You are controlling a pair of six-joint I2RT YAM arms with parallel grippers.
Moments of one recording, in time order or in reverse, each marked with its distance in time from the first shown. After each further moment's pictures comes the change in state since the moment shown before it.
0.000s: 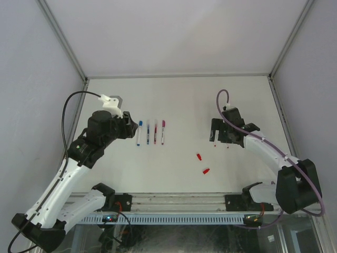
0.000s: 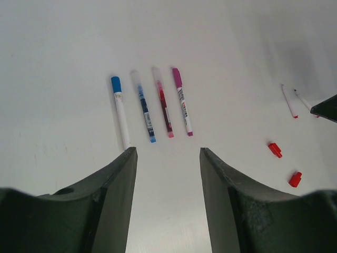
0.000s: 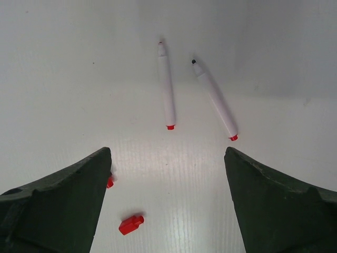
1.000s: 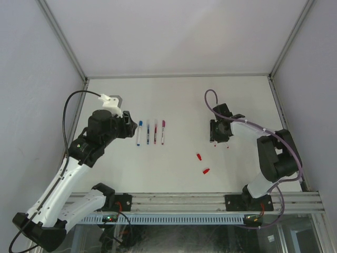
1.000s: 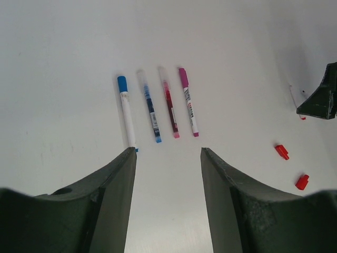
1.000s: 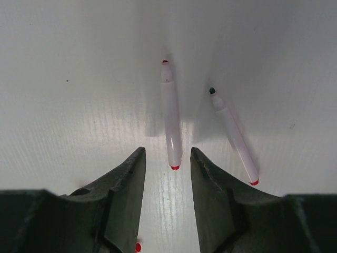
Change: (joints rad) left arm 0.013 0.011 0.000 0.000 -0.006 0.011; right arm -0.006 0.341 0.136 0.013 -0.053 -0.045
